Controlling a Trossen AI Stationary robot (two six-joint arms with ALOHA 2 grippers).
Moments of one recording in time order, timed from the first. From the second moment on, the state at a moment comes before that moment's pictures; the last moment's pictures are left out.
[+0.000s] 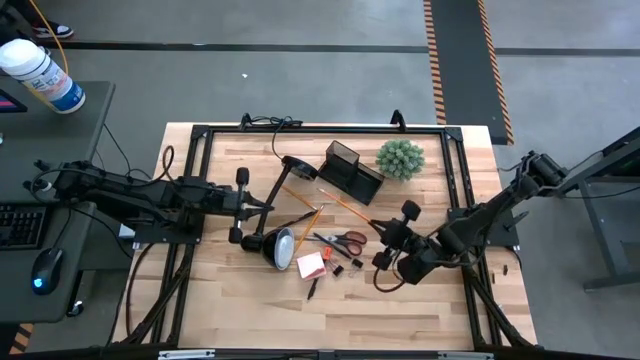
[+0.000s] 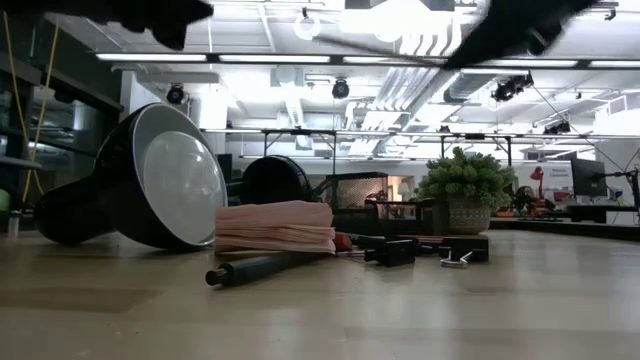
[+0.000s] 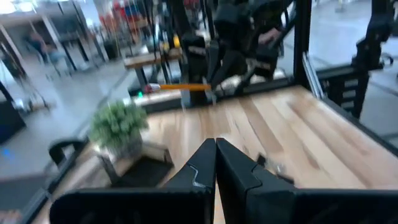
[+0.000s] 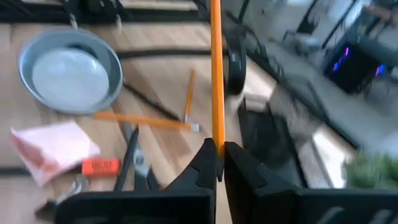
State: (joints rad) left arm -0.03 0.72 0.45 0.17 -0.12 0.19; right arm 0.58 1.36 0.87 -0.38 1.04 0.57
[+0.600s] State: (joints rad) left arm -0.03 0.74 0.45 0.49 -0.05 0.22; right arm 0.41 1.37 1.03 0.04 0.85 -0.18
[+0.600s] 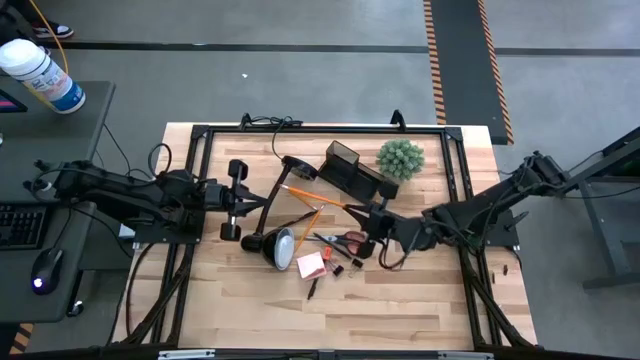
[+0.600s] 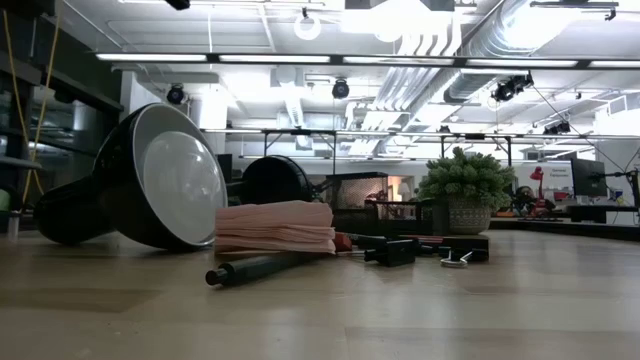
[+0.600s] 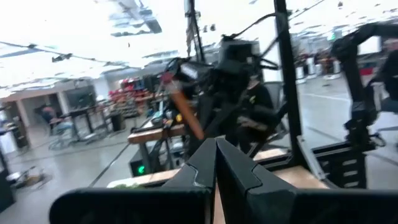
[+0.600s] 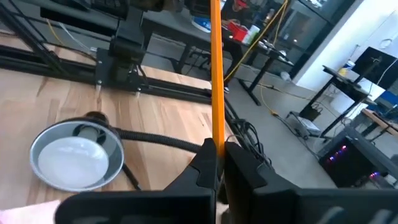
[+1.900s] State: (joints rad) left arm -0.03 1.05 0.45 1.14 -0.05 0.23; right arm 0.22 1.43 1.03 0.38 0.42 -0.40
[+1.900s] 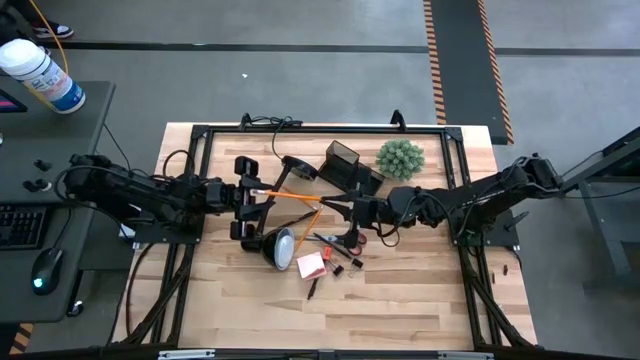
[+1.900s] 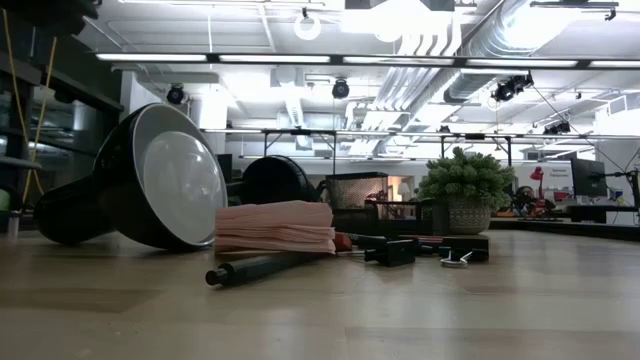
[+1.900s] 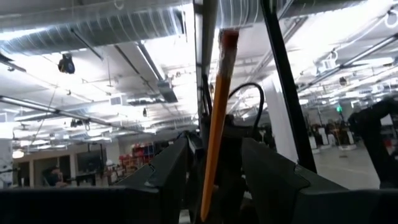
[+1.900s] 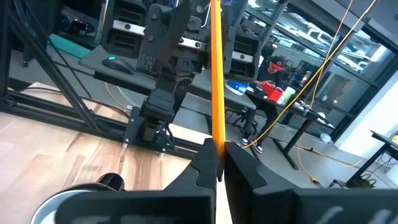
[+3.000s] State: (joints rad) left arm -0.03 1.14 0.54 1.07 -0.09 0.22; right arm 0.22 1.46 1.03 0.41 0.44 -0.43
